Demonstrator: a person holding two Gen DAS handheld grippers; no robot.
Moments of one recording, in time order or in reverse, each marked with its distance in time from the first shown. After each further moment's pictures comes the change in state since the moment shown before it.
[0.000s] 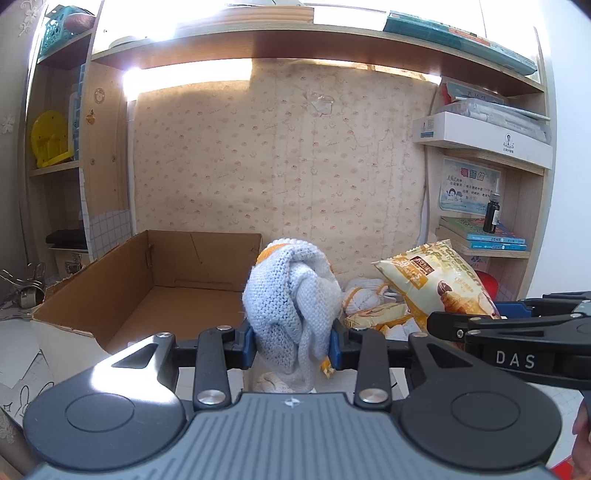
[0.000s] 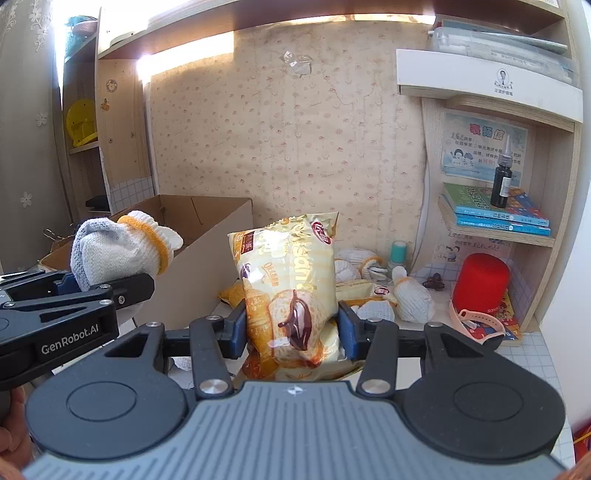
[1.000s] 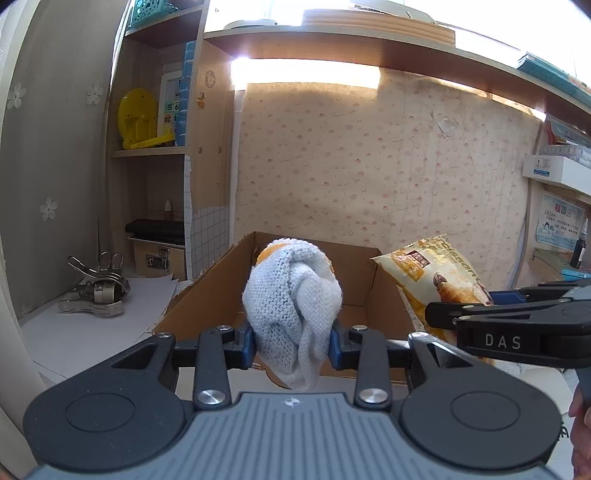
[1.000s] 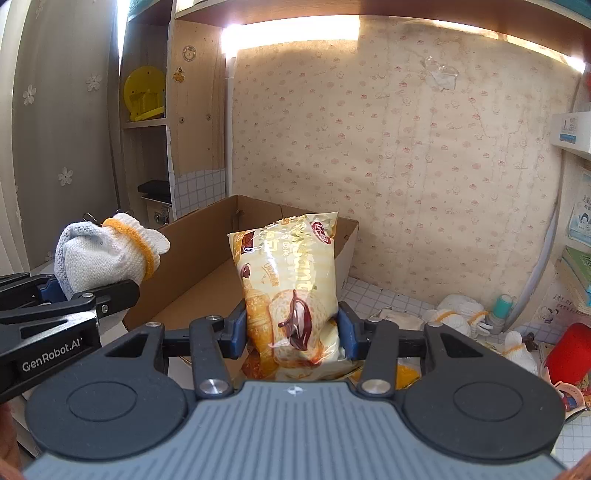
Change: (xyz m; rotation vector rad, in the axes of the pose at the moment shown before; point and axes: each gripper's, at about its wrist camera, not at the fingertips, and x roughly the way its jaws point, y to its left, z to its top) left arm 0.007 0.122 0.011 -0.091 -0.006 0.166; right arm 0.084 0.118 0.047 -0.136 0.034 0.125
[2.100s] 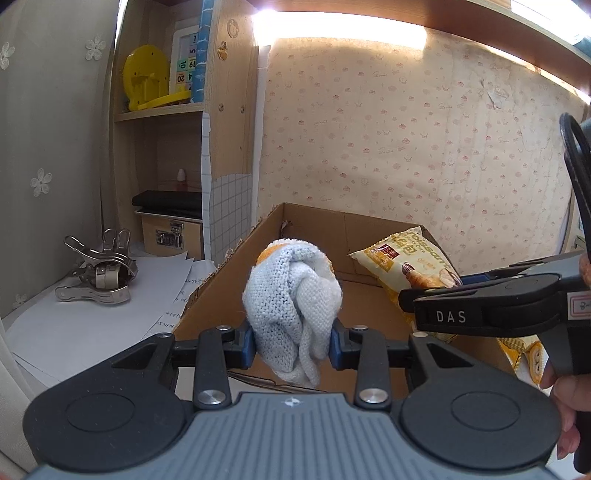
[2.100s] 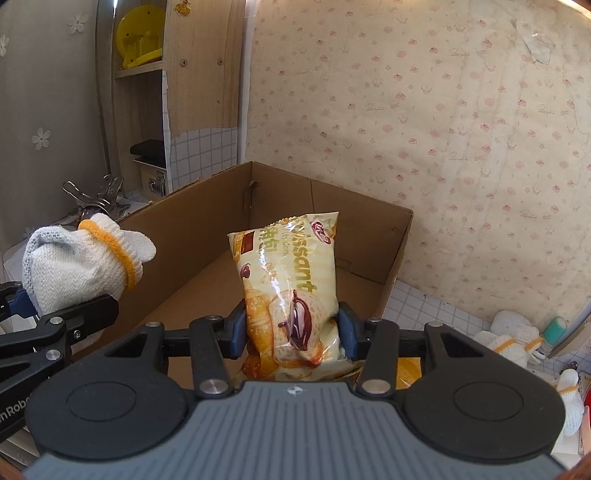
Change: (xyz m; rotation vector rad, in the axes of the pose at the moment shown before) left arm 0.063 0.030 0.003 -0.013 0.103 0.033; right arm 0.111 0.023 0.031 -0.059 0.136 0.021
